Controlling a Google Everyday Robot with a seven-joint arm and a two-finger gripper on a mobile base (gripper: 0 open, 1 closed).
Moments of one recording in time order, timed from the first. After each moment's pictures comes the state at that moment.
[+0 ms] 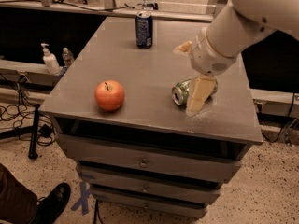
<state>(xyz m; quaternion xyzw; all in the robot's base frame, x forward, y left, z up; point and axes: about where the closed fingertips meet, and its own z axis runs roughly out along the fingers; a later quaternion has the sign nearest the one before) 0.536 -0.092 0.895 -0.74 0.63 0.02 0.24</state>
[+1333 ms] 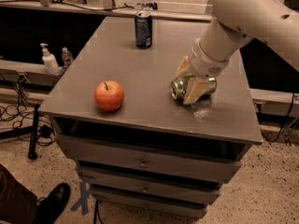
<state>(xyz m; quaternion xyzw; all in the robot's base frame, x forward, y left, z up) 0.576 -0.111 0.840 -0.77 0.61 0.02 0.18</state>
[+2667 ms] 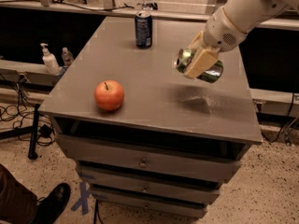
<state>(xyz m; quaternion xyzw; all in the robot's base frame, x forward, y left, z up) 0.595 -0.114 0.909 -0.66 0.70 0.14 0.25</state>
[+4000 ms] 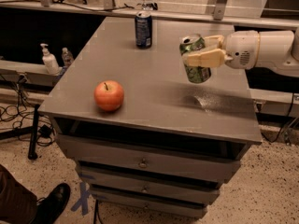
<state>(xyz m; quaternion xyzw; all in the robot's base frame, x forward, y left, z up) 0.604 -0.122 0.943 -0.44 0.64 0.37 0.51</state>
